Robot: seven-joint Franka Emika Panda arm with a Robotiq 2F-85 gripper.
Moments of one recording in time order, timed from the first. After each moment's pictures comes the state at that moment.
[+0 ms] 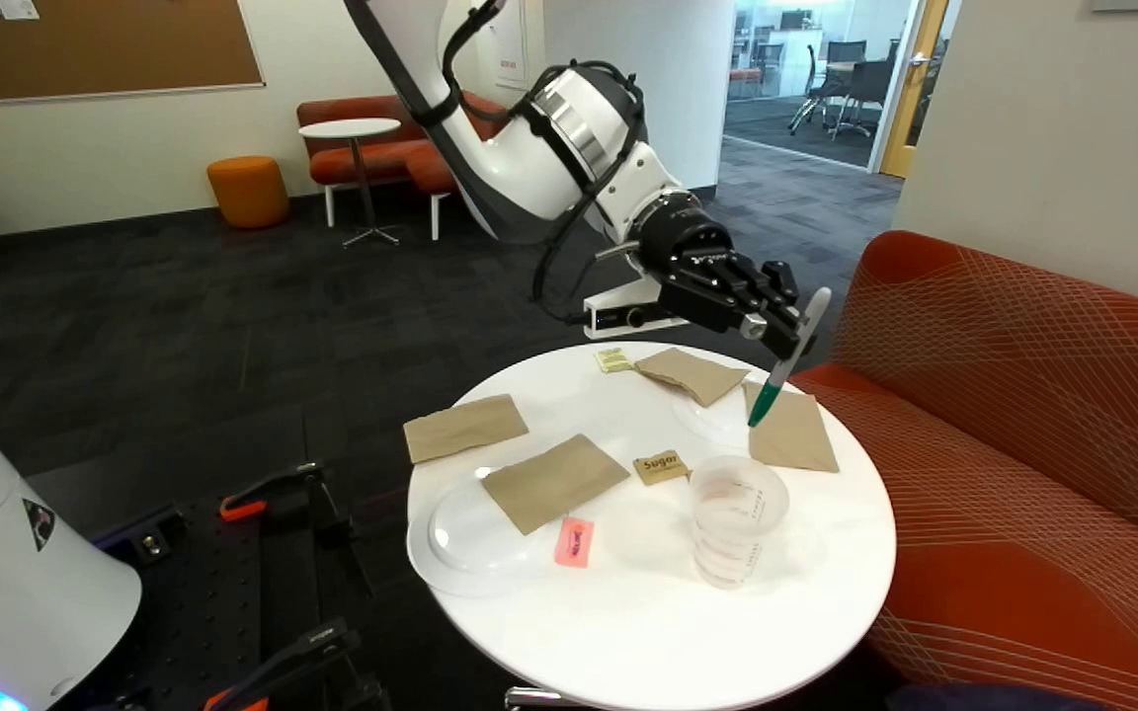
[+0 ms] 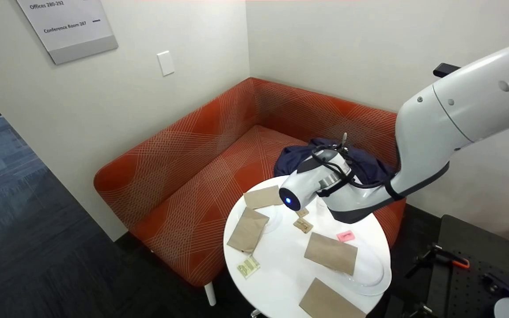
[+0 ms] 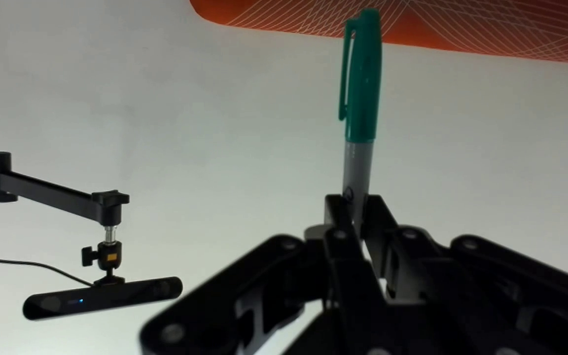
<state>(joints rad) 0.10 0.57 0.05 -1.90 -1.33 1.56 2.37</state>
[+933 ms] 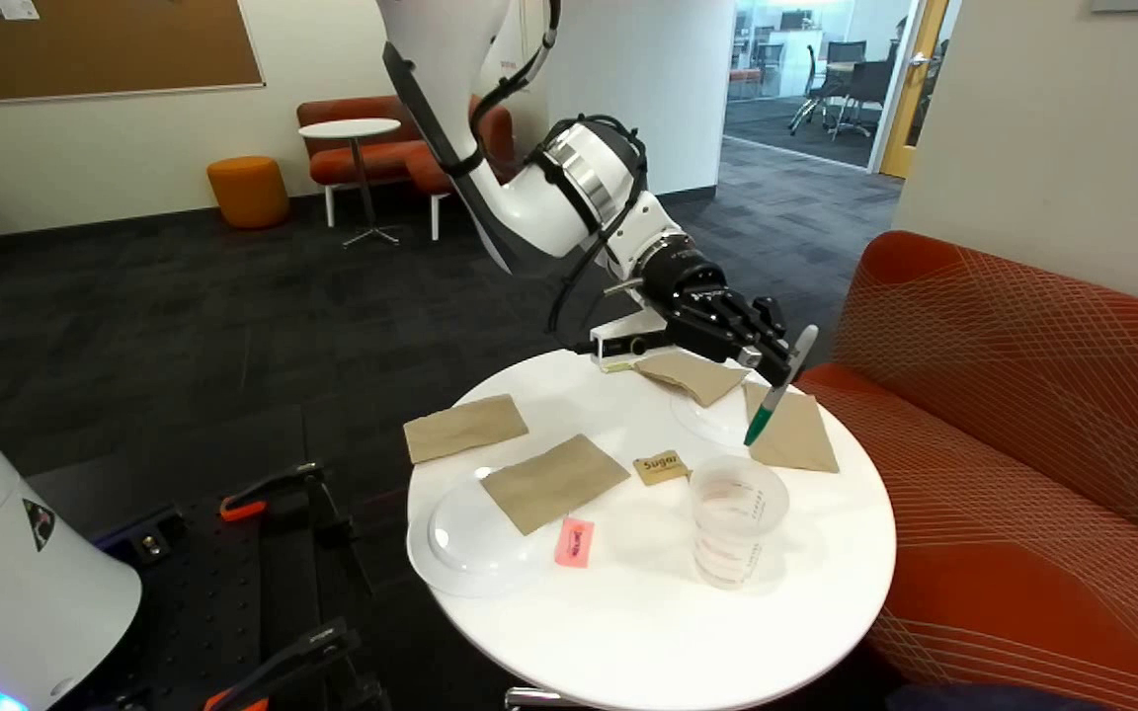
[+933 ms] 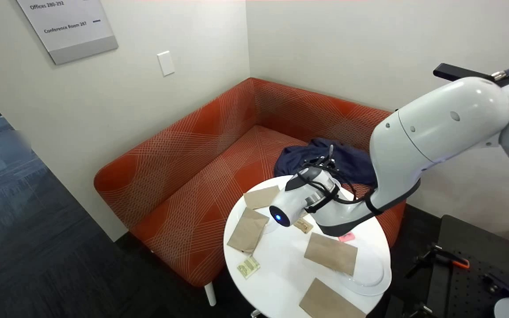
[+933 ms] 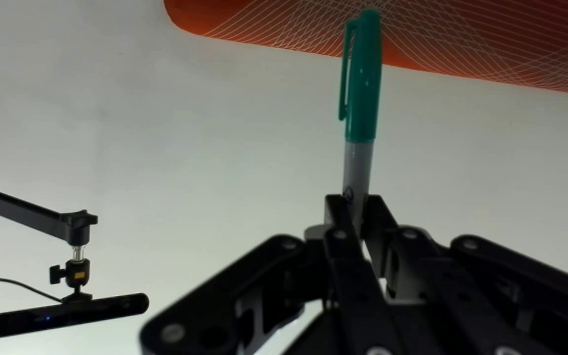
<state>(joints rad) 0.13 0.72 0.05 -1.79 -1.35 1.56 2.37</state>
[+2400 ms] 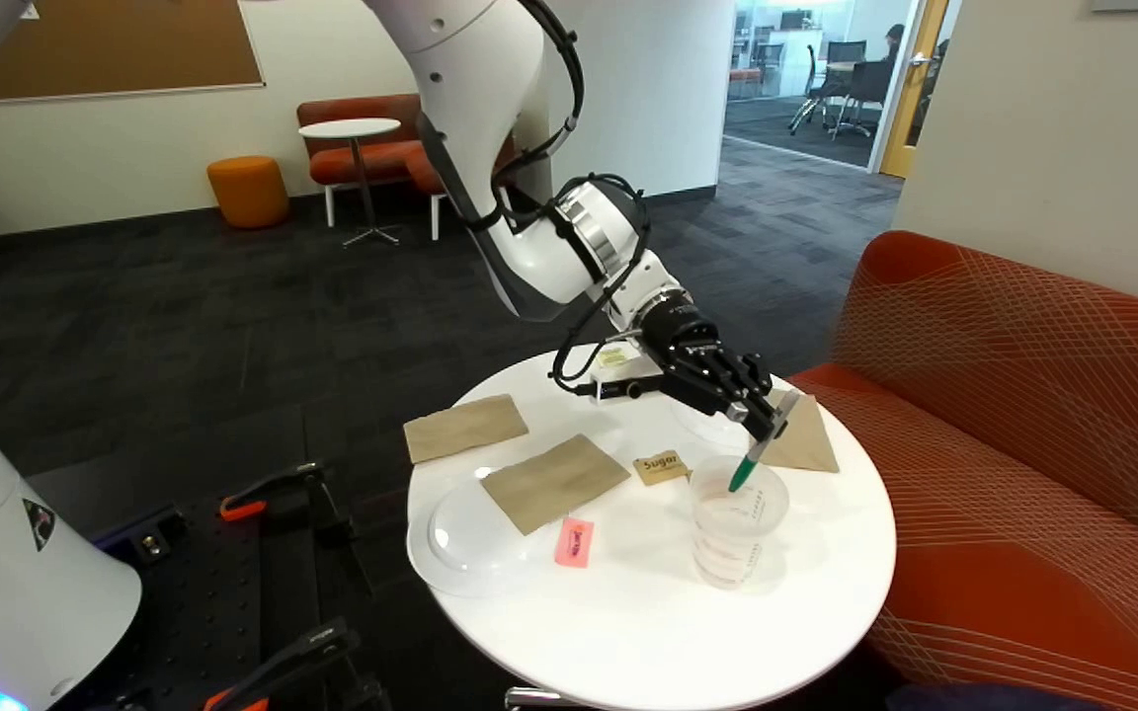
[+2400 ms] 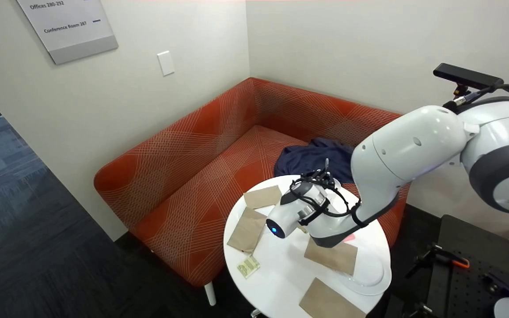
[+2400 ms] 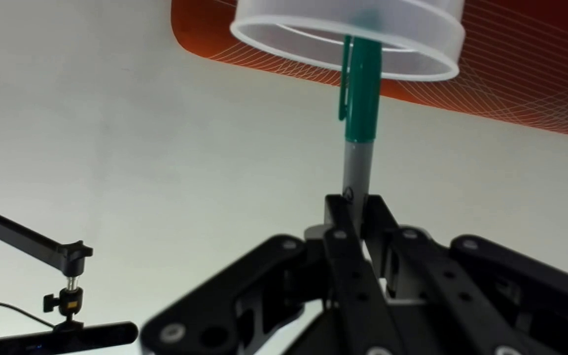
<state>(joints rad) 0.14 0.89 0.05 -1.68 -1.34 1.56 2.37</state>
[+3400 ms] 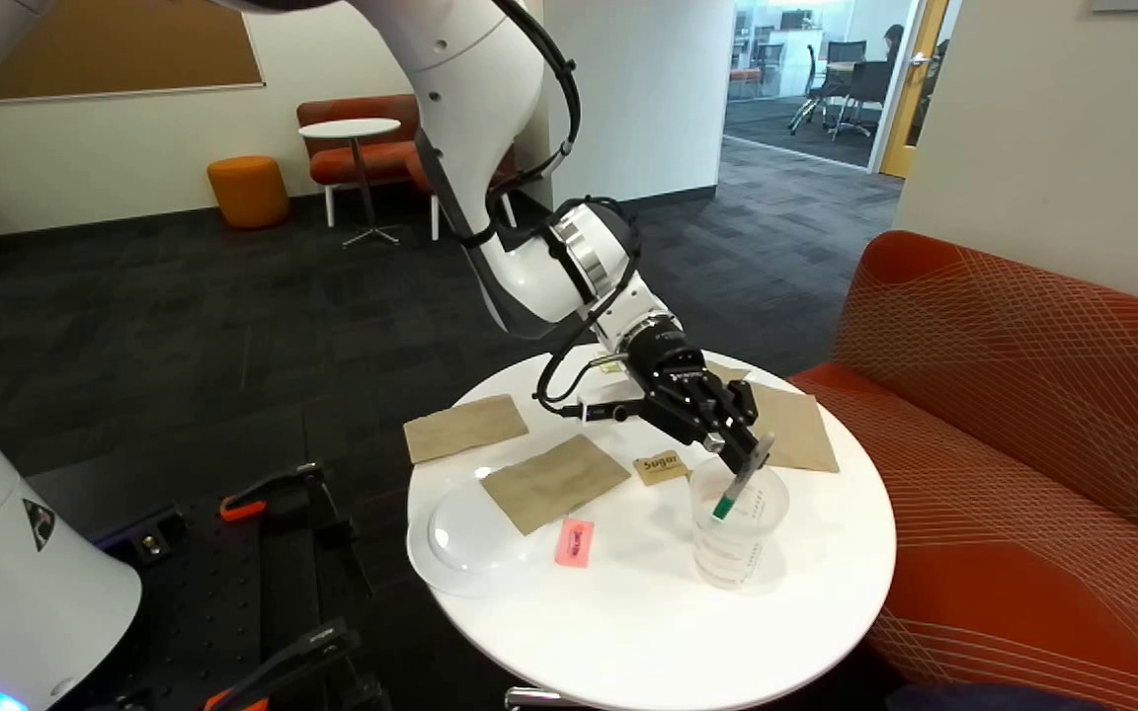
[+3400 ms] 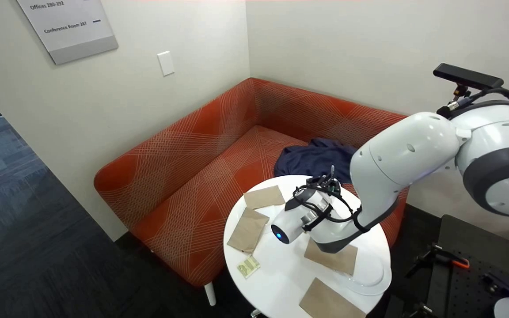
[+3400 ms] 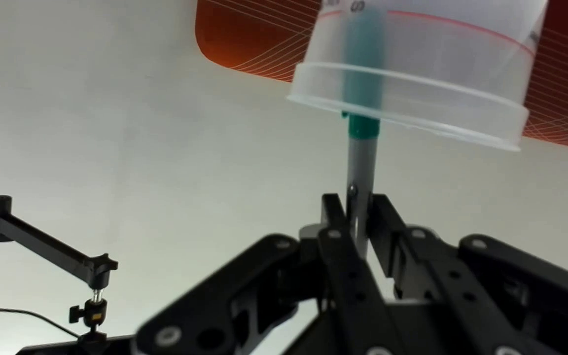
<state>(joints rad) 0.14 0.91 0.04 -1.71 -1.31 1.55 2.40</state>
